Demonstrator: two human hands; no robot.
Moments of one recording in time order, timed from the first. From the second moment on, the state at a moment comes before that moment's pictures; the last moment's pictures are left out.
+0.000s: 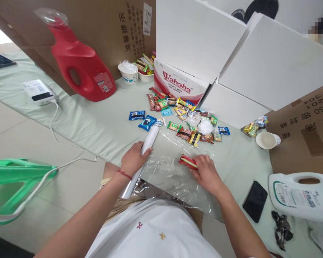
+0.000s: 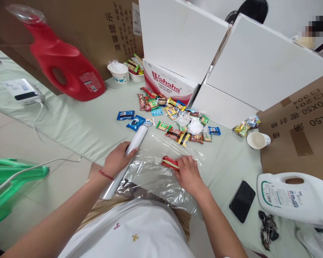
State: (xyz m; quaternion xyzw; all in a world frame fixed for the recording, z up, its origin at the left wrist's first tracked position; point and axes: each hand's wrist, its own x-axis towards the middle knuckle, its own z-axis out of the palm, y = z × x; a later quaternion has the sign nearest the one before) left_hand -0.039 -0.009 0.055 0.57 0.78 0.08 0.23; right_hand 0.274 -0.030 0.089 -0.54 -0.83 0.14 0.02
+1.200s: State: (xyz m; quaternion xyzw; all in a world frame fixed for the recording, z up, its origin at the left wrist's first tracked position) left_hand -0.047 -0.014 0.046 0.59 0.76 0.09 0.24; right_hand -0.003 0.279 0.058 -0.60 -0.79 0.05 -0.06
